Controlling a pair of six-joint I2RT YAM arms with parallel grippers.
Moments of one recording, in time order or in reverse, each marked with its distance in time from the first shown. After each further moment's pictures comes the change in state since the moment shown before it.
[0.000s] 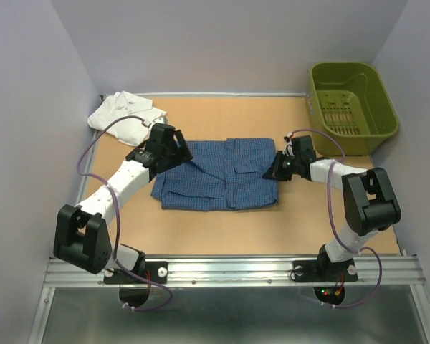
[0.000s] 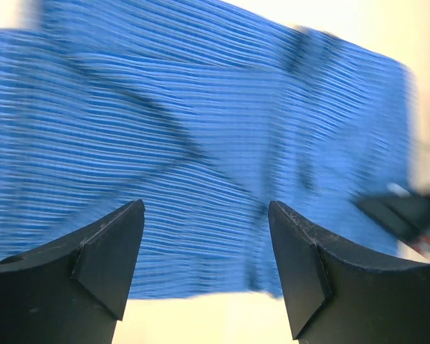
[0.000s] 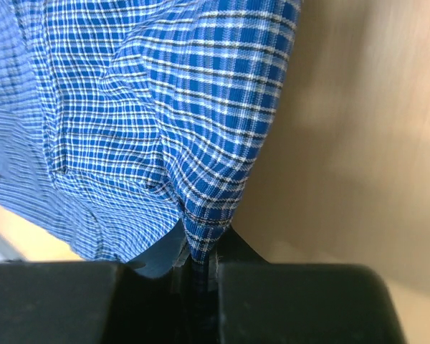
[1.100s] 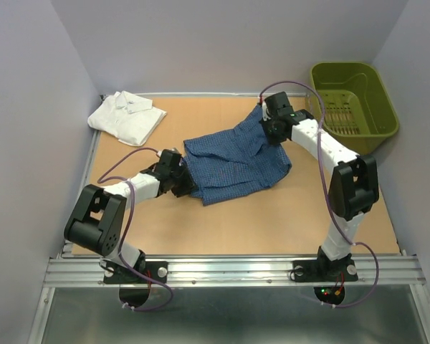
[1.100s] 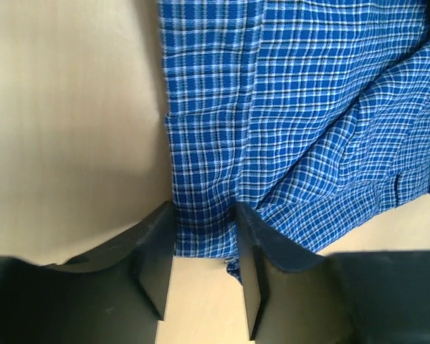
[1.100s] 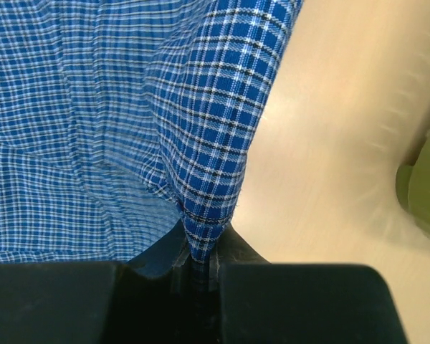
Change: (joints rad) left arm 0.083 0.138 -0.336 0.261 0.262 -0.091; right arm 0.132 0.190 0.757 -0.641 0.568 -0.587
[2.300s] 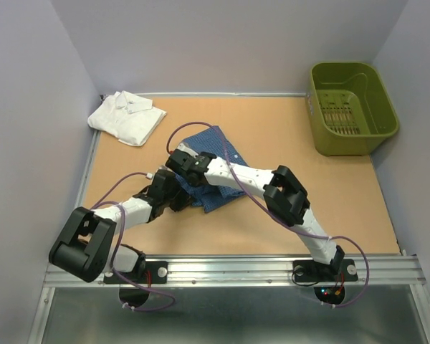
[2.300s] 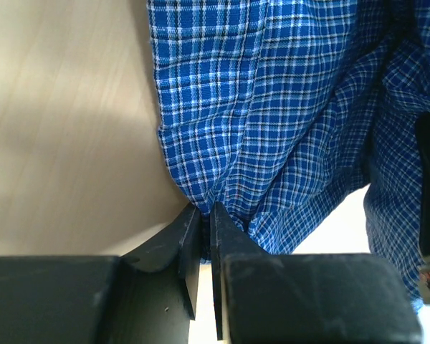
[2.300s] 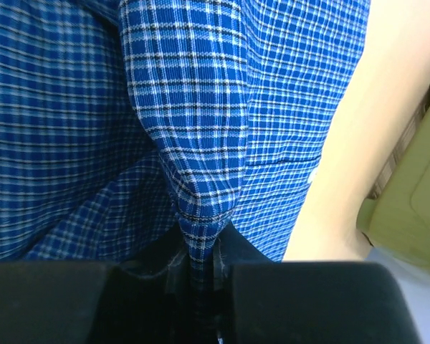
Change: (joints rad) left arm -0.053 -0.190 -0.288 0.212 -0.032 -0.315; right arm 0.682 0.447 0.385 -0.207 0.659 0.027
